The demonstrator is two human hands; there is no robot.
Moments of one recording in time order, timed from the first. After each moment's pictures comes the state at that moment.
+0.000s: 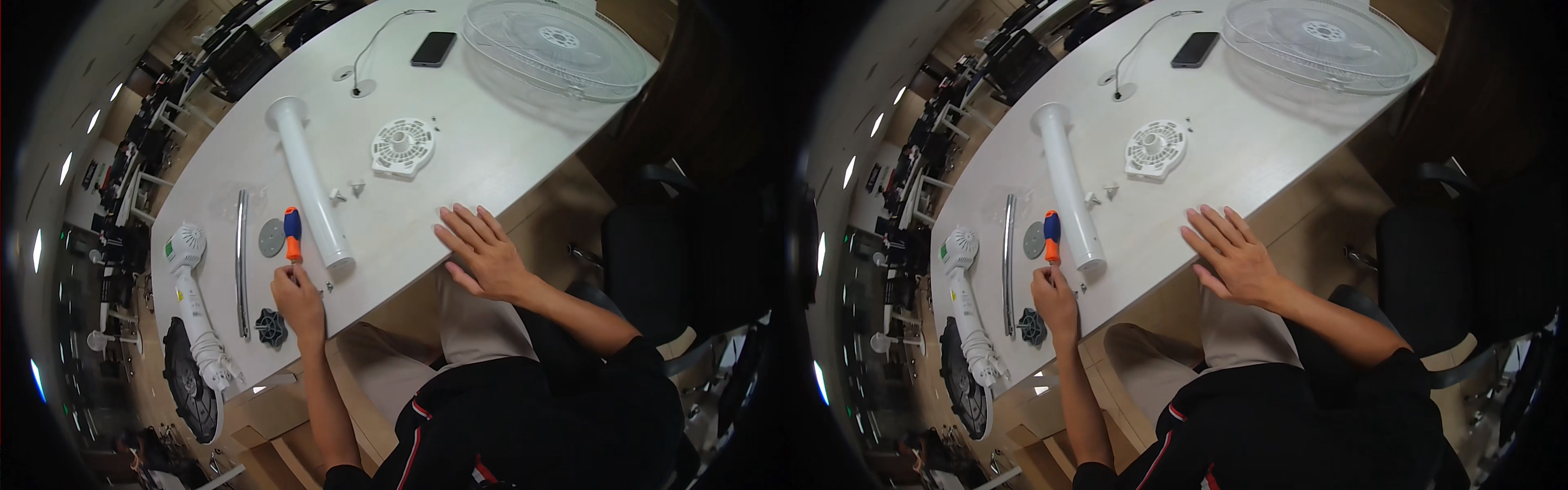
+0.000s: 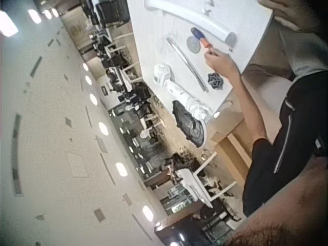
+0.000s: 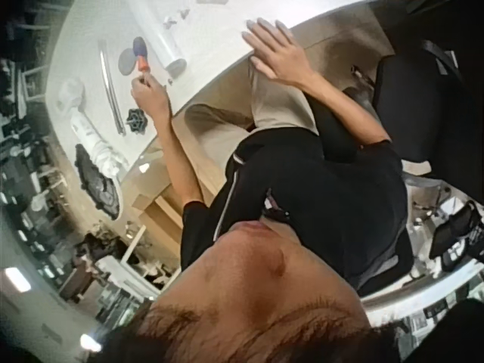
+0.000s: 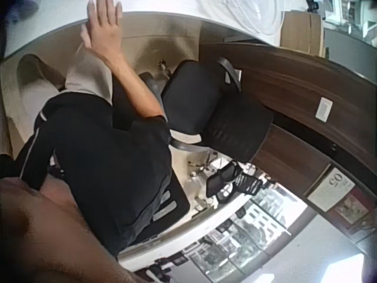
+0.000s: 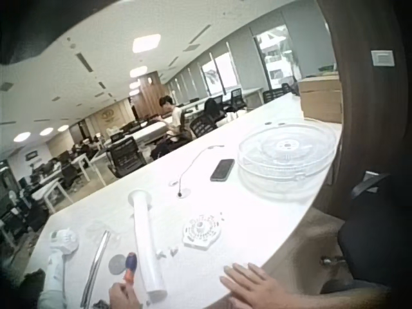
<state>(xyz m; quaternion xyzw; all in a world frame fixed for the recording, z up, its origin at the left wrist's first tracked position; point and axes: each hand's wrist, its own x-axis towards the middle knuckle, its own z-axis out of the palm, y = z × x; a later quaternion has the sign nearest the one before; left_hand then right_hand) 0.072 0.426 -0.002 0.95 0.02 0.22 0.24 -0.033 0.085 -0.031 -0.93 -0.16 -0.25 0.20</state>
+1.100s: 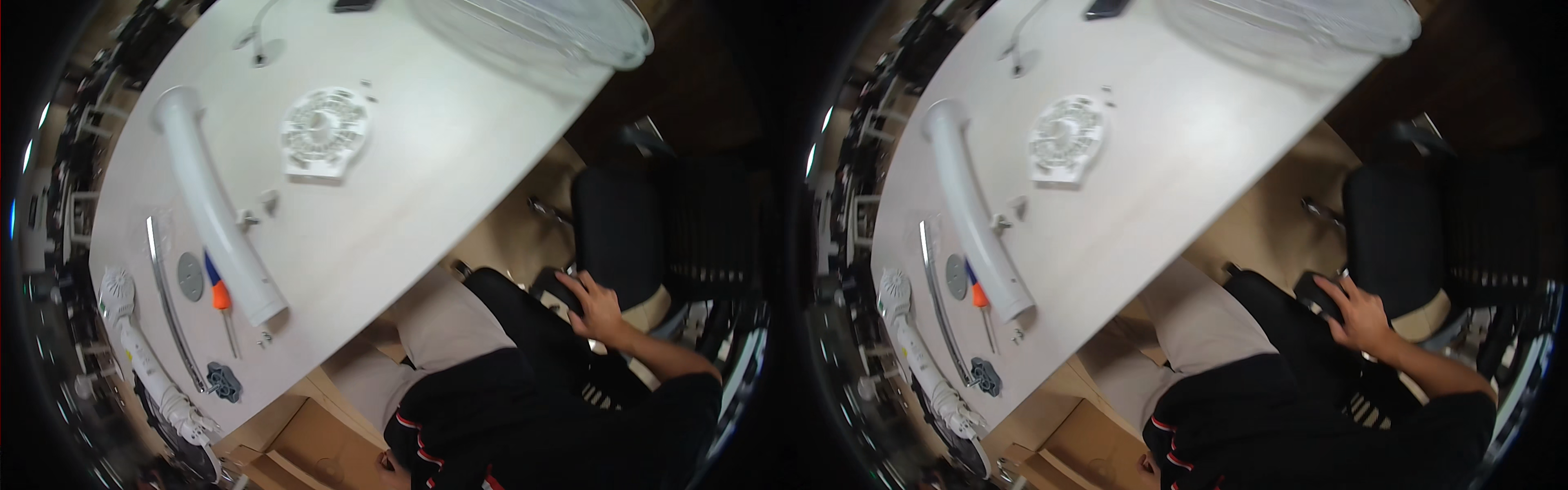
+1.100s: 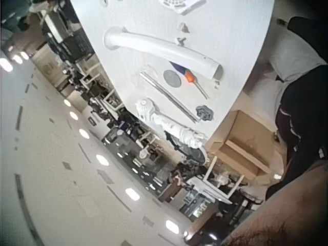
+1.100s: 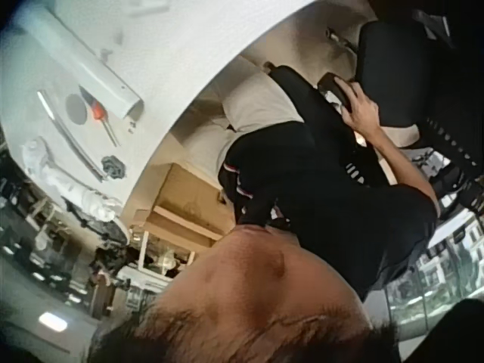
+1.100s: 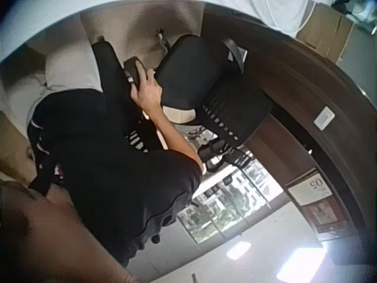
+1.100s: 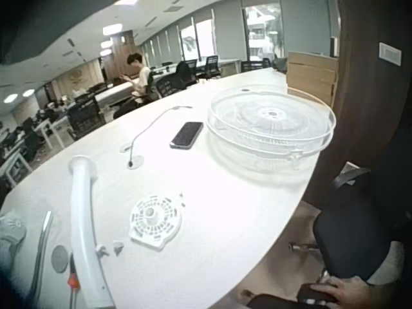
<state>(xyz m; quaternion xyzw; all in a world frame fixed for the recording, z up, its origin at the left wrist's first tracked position) -0.293 0.447 -0.053 0.93 0.30 0.05 0.20 -0.218 -0.057 -0.044 -0.96 0.11 0.17 0.19</state>
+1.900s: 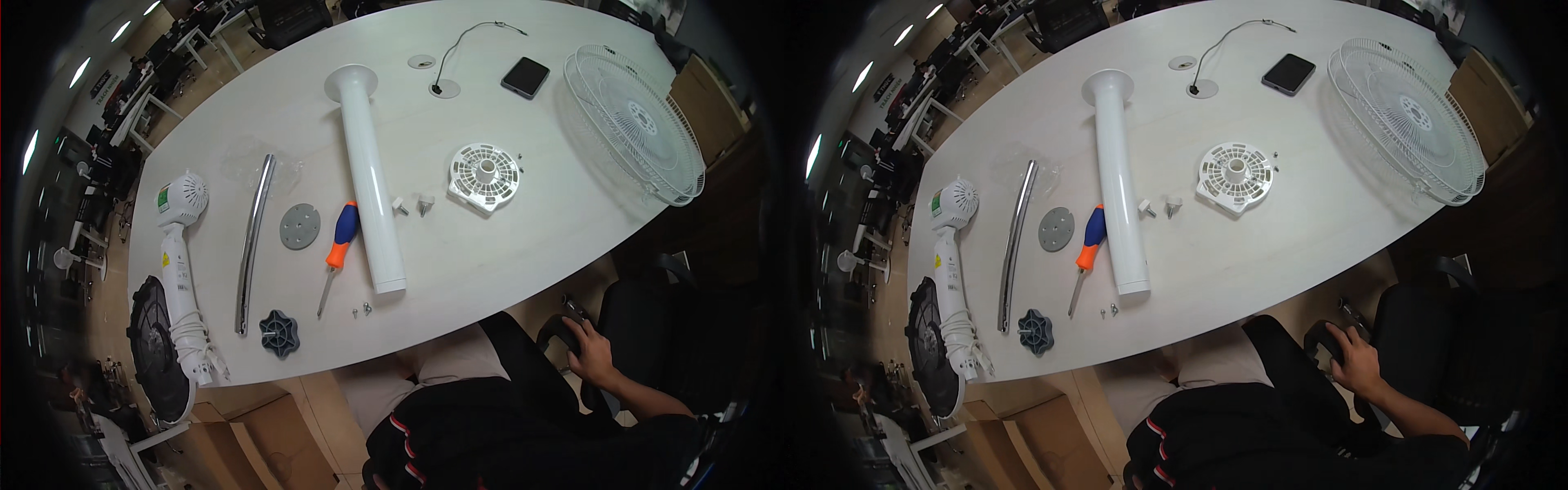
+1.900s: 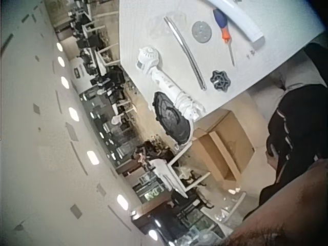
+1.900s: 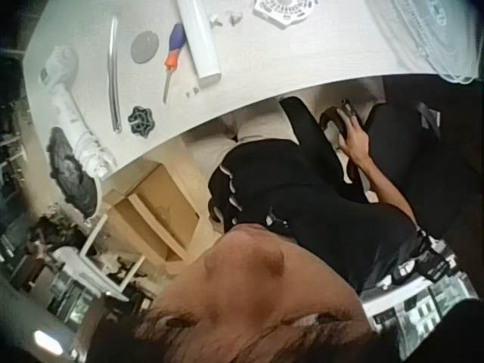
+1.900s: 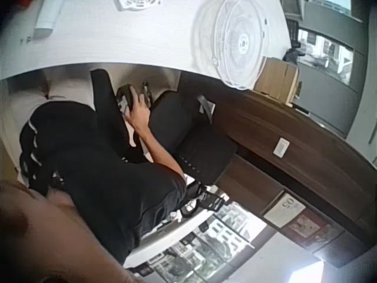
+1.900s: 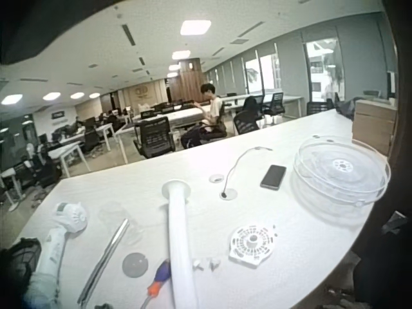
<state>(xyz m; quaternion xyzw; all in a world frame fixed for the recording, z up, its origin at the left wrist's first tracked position) -0.310 0.410 -0.013 0.69 0.62 -0.09 0.36 -0.128 -0.026 -0.040 -0.98 0.03 0.12 0.17</state>
